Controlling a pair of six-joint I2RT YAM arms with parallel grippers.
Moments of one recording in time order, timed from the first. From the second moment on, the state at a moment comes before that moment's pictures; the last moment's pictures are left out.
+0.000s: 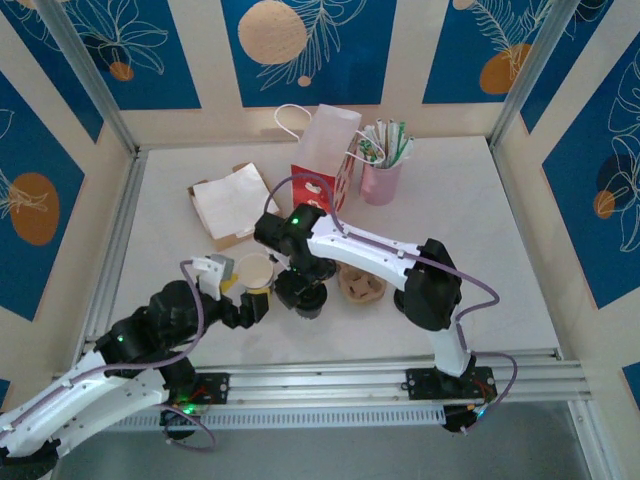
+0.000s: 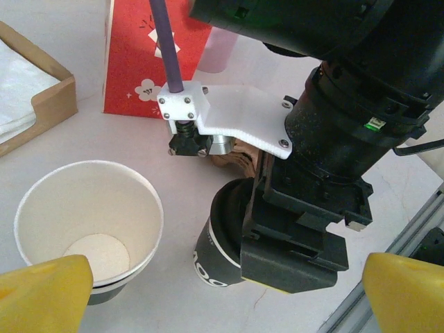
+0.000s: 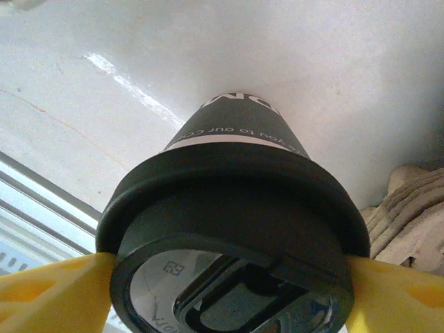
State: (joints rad) left arm -0.91 0.43 0.60 -0.57 -0.13 -0.47; right arm 1.03 2.00 1.83 -1.42 -0.06 0.28
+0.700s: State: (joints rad) left arm -0.91 0.43 0.60 -0.57 -0.14 -0.47; right arm 1.03 1.94 1.83 -1.44 -0.08 0.30
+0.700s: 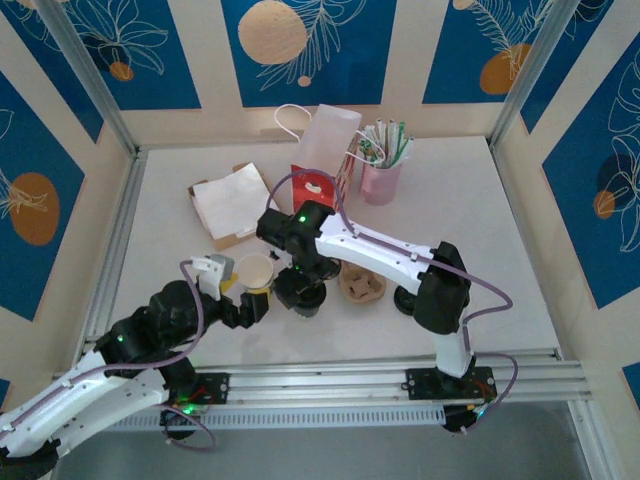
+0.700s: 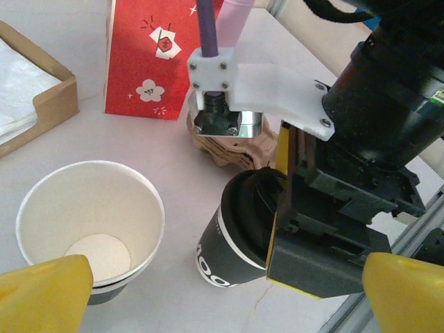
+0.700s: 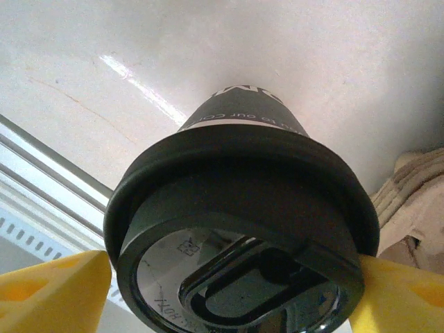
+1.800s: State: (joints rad) left arm -0.91 0.51 0.56 -0.55 -0.18 -0.58; right arm 1.06 1.93 1.73 -1.38 -0.02 0.34
